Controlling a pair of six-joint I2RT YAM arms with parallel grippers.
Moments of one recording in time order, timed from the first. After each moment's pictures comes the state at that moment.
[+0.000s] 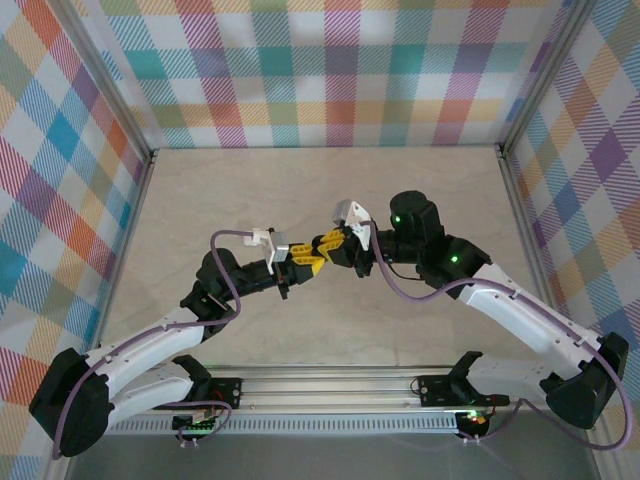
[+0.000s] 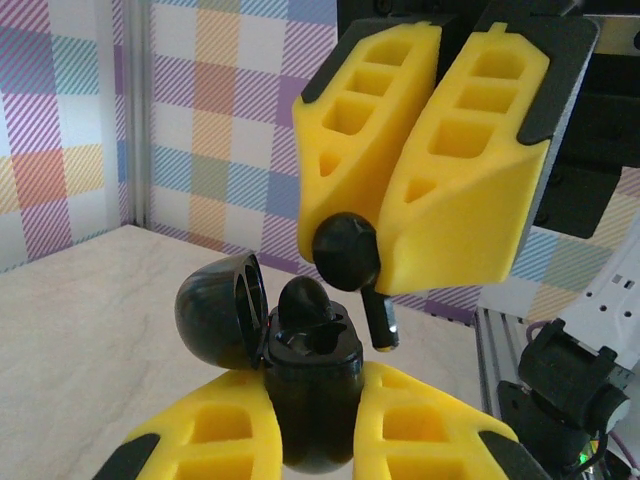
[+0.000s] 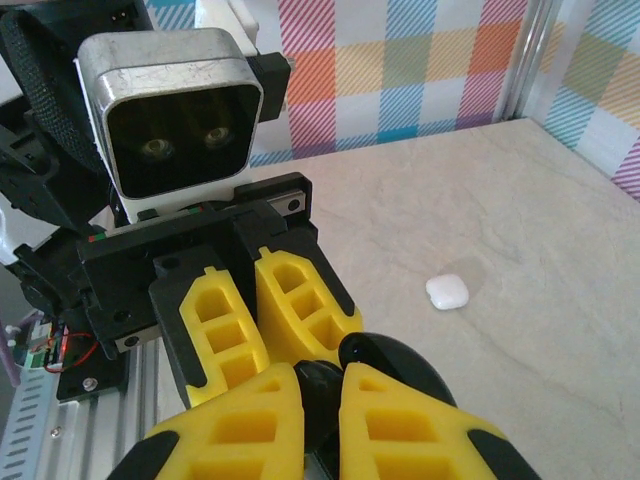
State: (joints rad) left arm -0.67 1.00 0.48 0.63 0.57 -0.19; right arm 0.79 1.13 1.11 -0.35 -0.51 -0.20
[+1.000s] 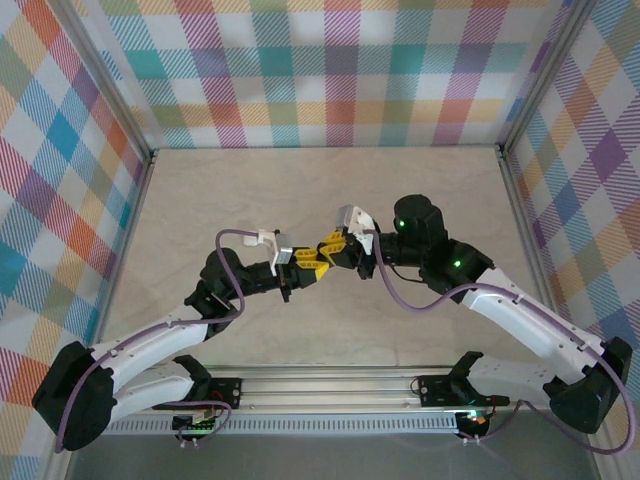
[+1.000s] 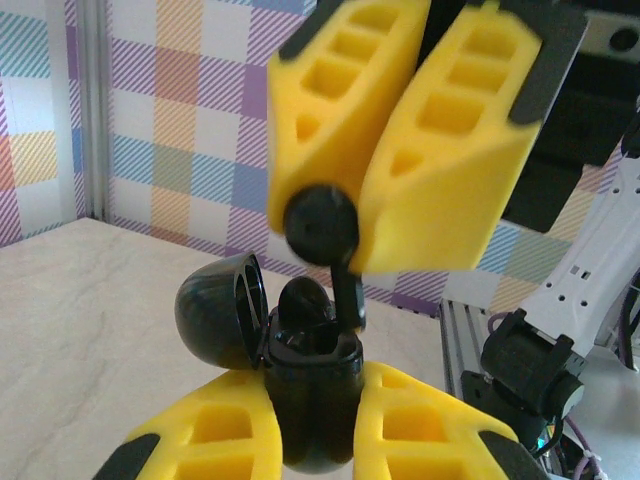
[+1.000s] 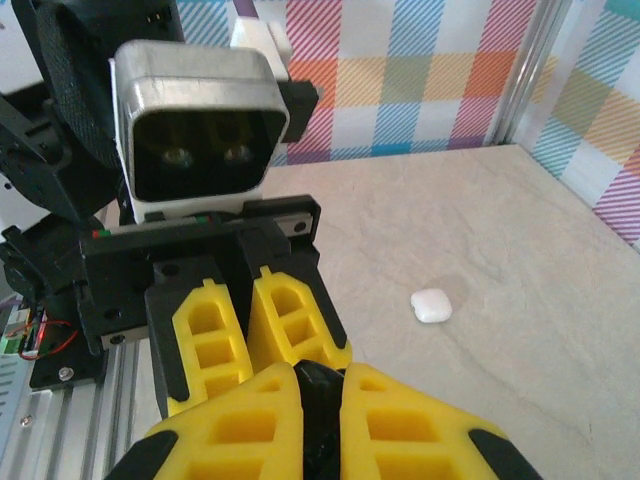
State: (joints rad) left arm -0.69 1.04 0.48 0.67 0.63 -0.22; right arm 0.79 1.10 1.07 -0.32 -0.51 -0.27
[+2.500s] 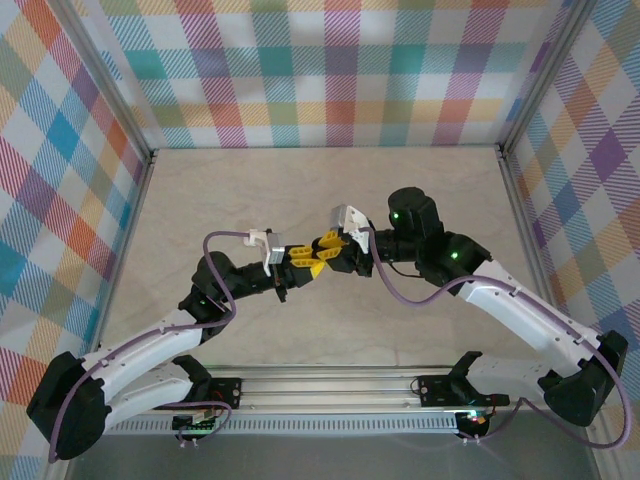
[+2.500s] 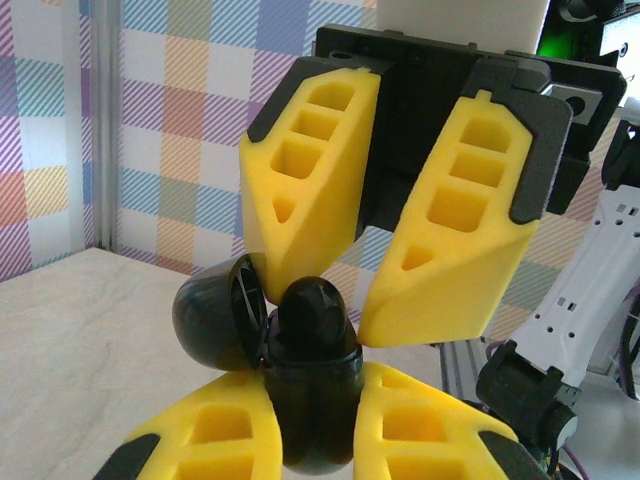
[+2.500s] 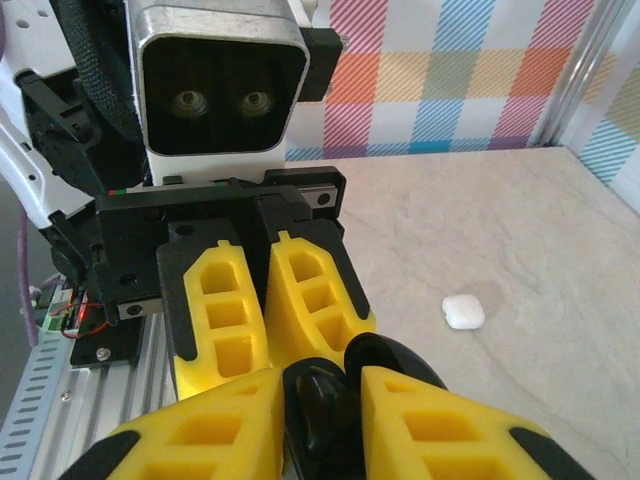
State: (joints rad) left arm -0.69 0.98 0.48 0.67 0.60 -0.25; right arm 0.78 1.15 1.16 -0.42 -0.59 -0.31
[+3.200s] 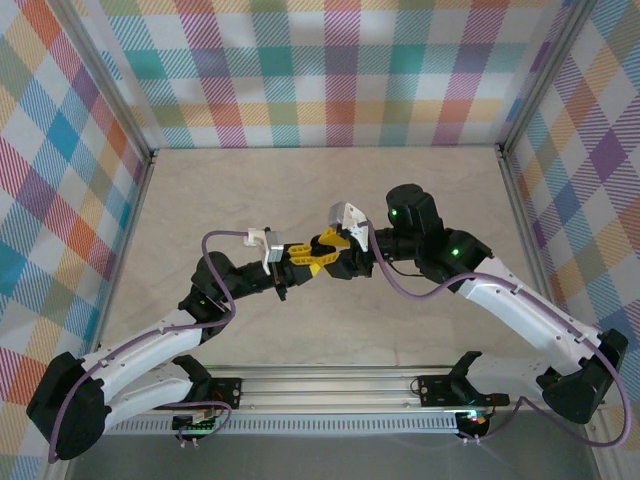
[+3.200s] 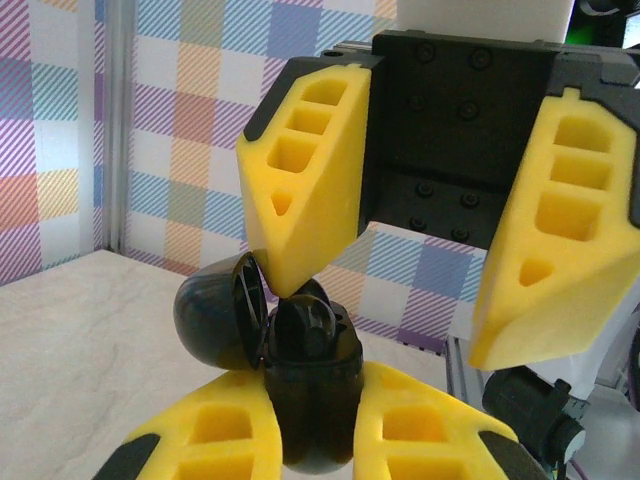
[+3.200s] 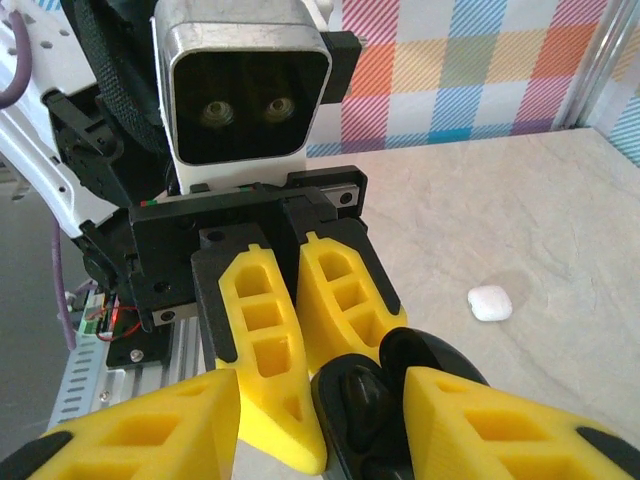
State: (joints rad) left arm -0.69 0.97 0.48 0.68 0.57 -0.27; right arm 0.79 1.17 1.21 -0.48 -0.60 -0.26
